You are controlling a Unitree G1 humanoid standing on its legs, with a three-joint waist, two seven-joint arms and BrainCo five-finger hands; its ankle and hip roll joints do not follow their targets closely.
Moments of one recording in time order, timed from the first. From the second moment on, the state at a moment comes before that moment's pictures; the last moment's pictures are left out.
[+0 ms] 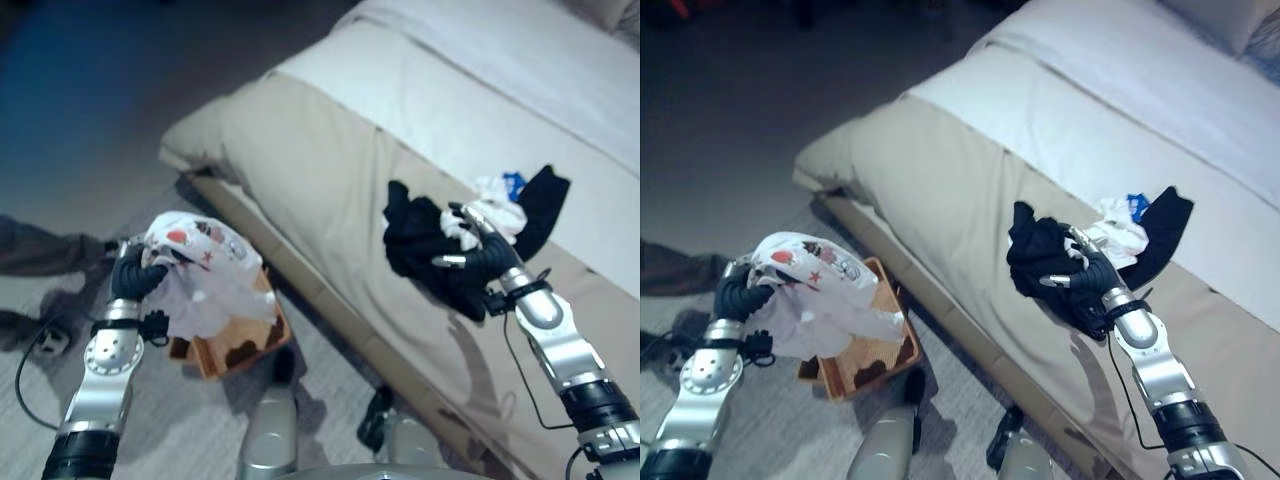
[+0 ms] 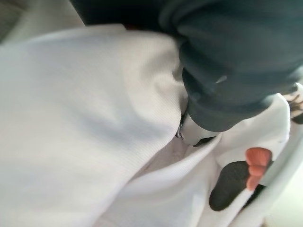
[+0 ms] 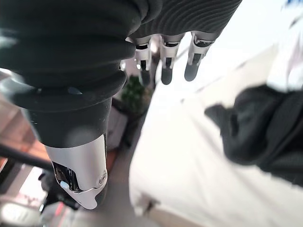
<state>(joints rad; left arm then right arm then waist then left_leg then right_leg) -0.07 0.57 0.14 0.20 -0.09 -0.22 0.22 -0.24 -0.62 0.13 0.16 0.09 -0.15 0.05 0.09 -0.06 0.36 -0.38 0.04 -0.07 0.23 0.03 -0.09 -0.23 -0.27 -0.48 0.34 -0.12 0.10</state>
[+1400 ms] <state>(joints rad) -0.61 0.62 0.03 0.76 -0.26 -0.29 0.64 -0.55 -0.58 0.29 0.07 0.11 -0.24 -0.18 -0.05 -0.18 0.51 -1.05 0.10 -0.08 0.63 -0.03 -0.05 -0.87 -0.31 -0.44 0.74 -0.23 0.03</state>
